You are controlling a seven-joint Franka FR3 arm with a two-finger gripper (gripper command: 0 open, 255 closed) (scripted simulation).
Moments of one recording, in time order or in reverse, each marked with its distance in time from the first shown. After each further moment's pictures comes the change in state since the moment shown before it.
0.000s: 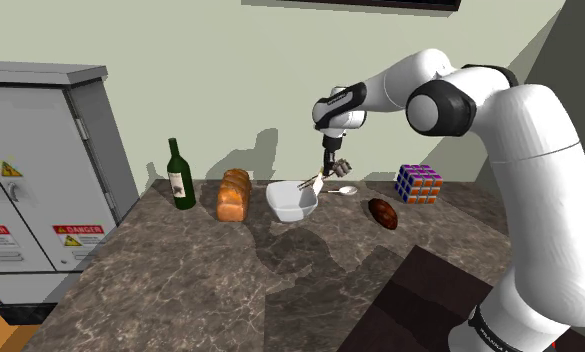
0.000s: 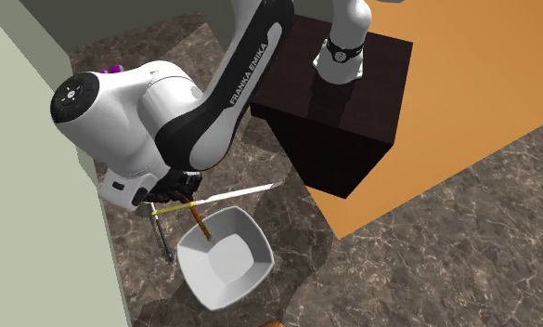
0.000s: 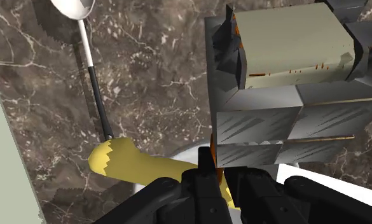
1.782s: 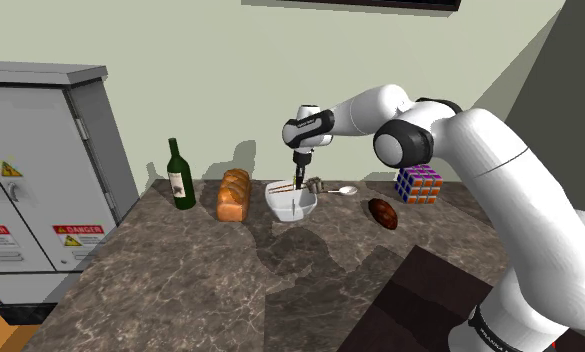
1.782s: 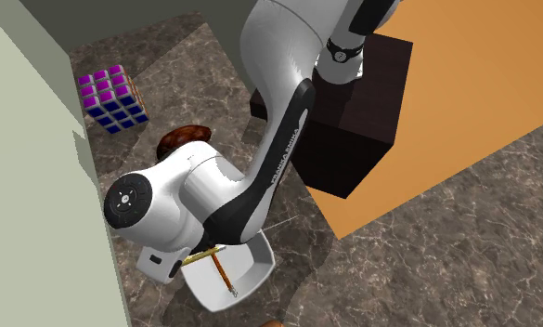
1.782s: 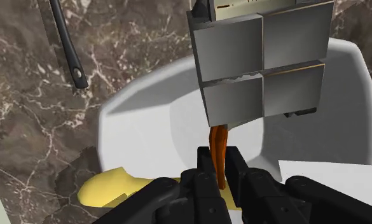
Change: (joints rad) arm 0.068 0.277 0.053 0.303 0.014 -0.004 0.168
